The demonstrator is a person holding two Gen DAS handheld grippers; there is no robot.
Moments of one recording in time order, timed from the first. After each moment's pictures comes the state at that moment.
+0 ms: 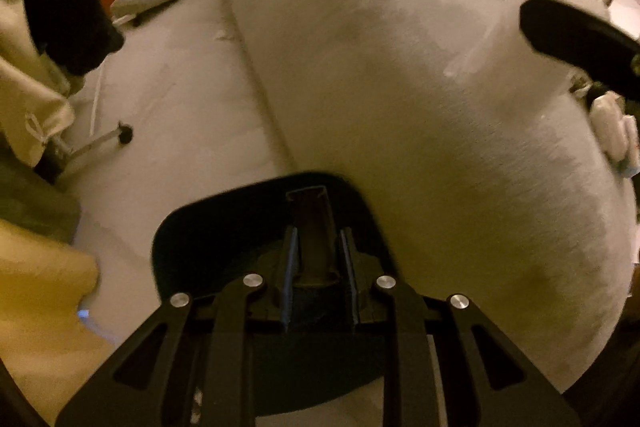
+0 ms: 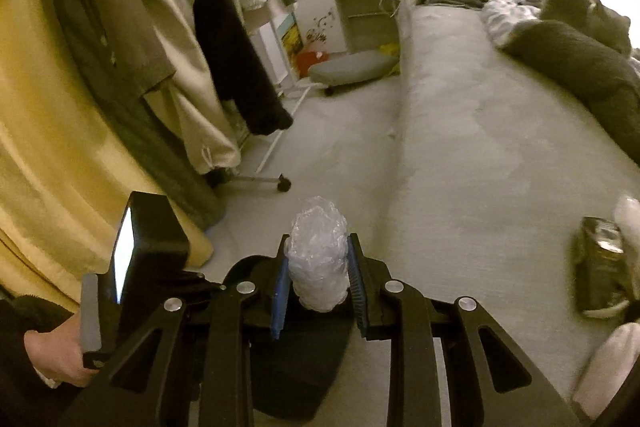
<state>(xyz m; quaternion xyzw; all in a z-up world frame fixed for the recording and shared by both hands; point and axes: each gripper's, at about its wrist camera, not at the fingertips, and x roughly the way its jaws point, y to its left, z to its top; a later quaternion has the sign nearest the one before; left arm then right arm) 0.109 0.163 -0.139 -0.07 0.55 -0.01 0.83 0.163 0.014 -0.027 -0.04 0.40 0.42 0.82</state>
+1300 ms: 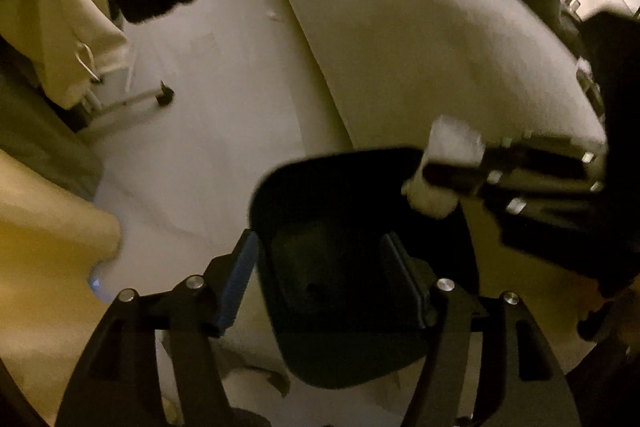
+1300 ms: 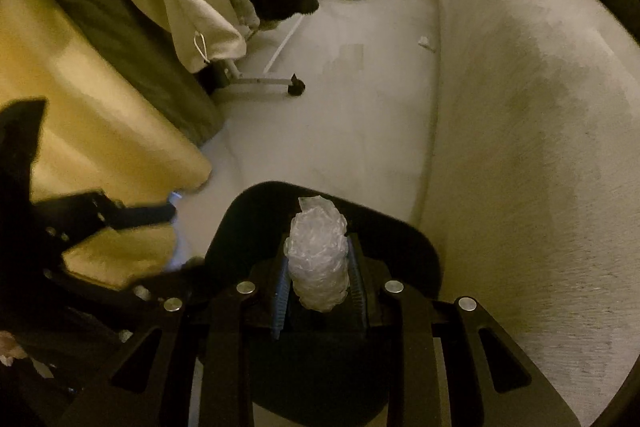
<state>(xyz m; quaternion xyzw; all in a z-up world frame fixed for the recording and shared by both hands) 0.062 0.246 -0.131 -0.12 0.54 0.02 0.83 0.156 0.120 -0.129 -0.13 0.53 0.40 0.74</state>
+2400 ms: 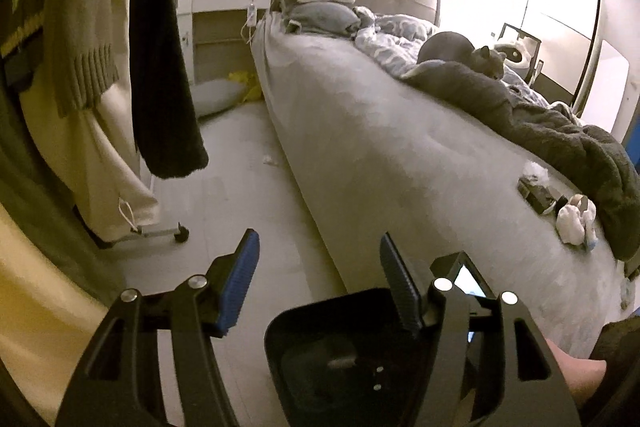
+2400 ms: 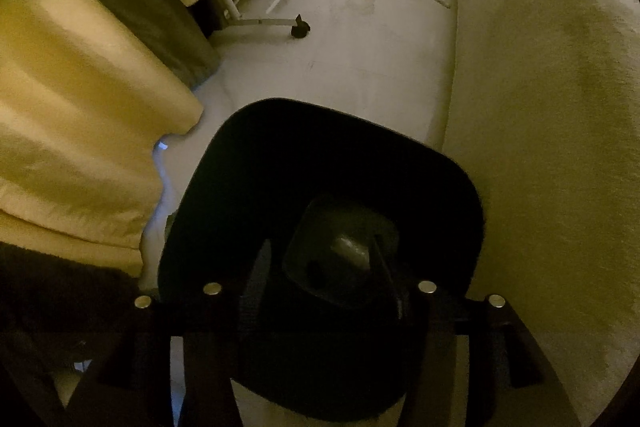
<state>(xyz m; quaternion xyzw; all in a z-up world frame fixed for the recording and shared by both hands) 0.053 0.242 -0.014 -0.08 0.33 0.03 0.94 0.129 0.118 -0.172 -0.18 0.56 0.40 0.70</state>
